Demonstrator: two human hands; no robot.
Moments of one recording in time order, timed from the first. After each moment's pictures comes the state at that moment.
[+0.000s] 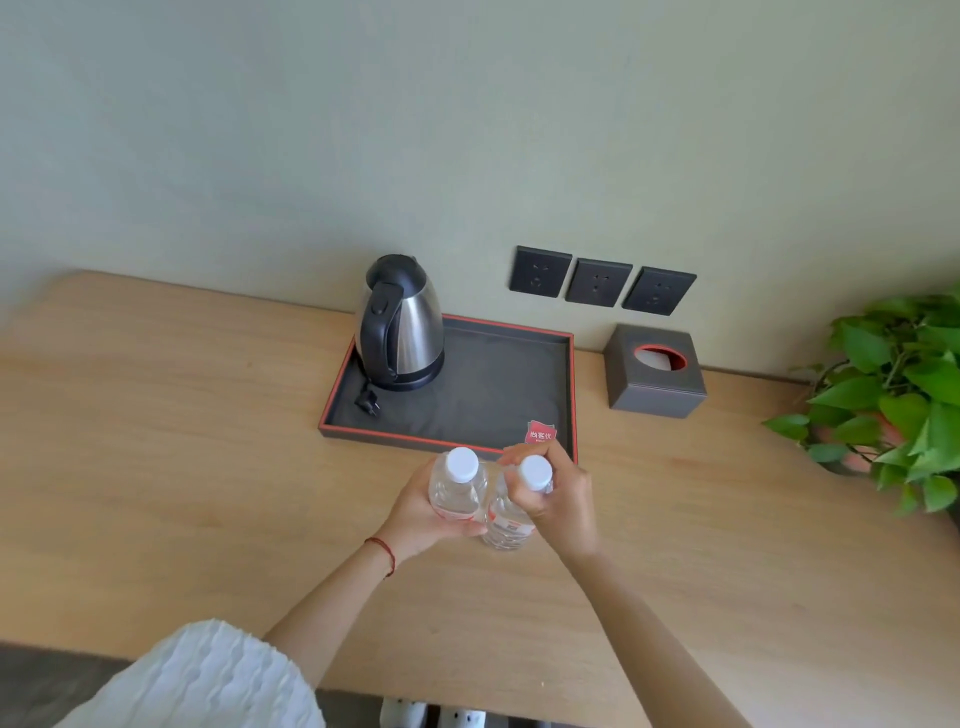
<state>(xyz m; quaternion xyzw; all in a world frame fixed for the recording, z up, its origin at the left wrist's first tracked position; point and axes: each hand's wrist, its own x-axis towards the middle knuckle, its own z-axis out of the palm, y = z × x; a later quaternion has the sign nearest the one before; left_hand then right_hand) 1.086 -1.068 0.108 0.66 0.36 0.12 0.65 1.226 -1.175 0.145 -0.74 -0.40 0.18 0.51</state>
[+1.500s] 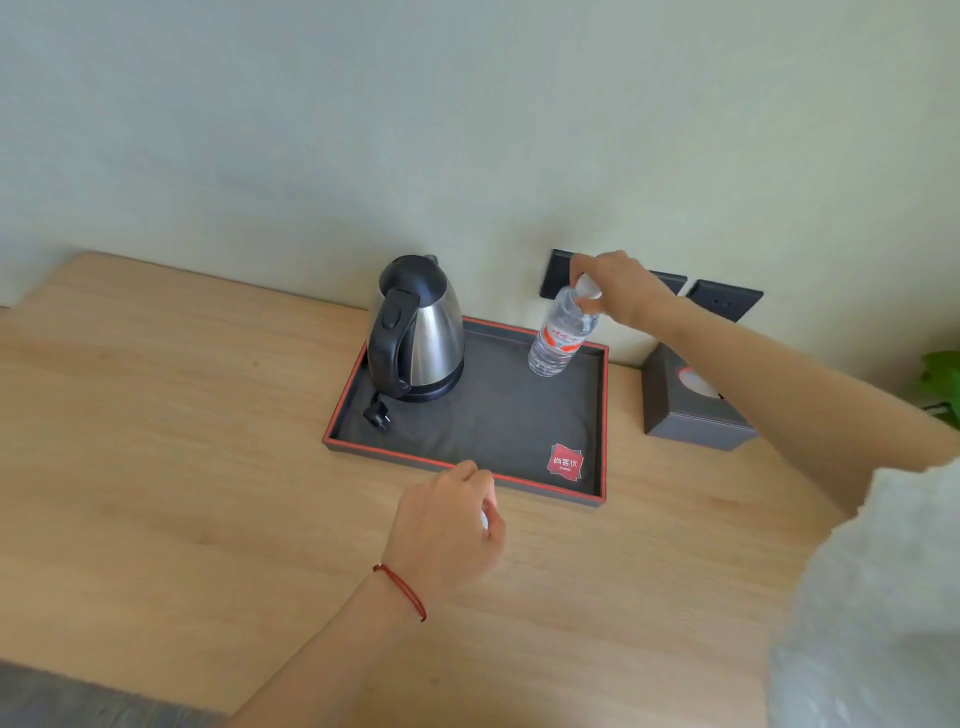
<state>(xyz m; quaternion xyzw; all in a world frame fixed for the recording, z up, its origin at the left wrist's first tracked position) 1.116 -1.059 0.180 0.89 0.38 0.08 0.23 1.417 -0.978 0.234 -0.79 -0.60 0.09 0.04</state>
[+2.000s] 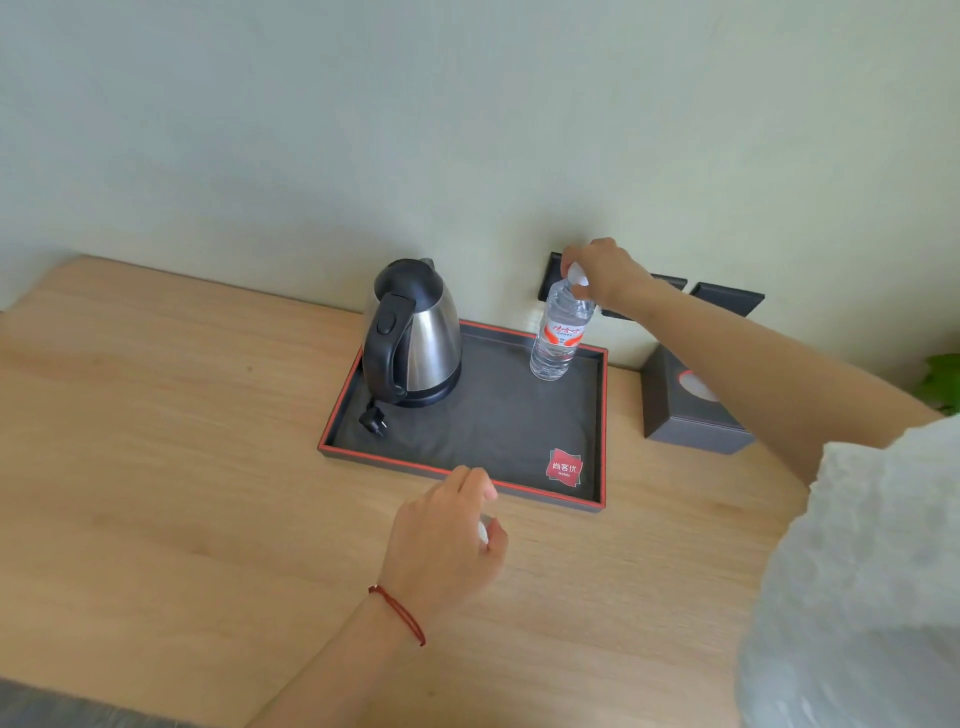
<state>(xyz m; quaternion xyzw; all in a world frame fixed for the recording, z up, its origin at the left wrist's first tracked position) 1.116 -1.063 0.183 0.87 0.40 0.10 0.26 1.417 -0.949 0.237 -0.82 -0.57 0.09 0.02</state>
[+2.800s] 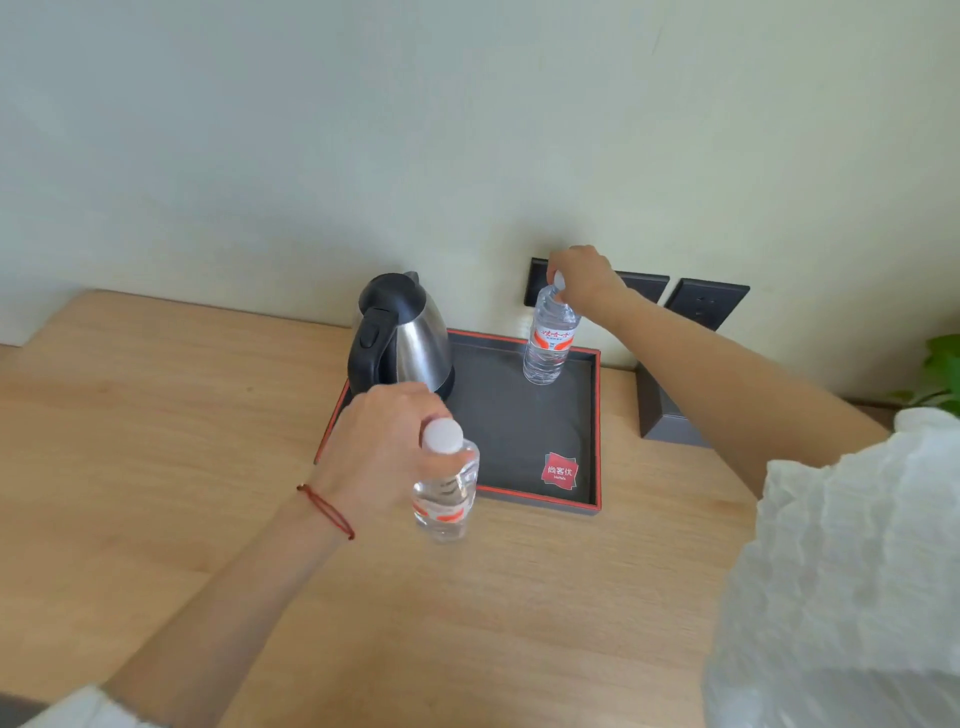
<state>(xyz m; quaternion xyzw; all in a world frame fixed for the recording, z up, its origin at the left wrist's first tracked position) 1.123 -0.994 0.246 0.90 0.34 0.14 0.25 1.413 -0.953 0.232 -0.84 -0.53 0.09 0.06</state>
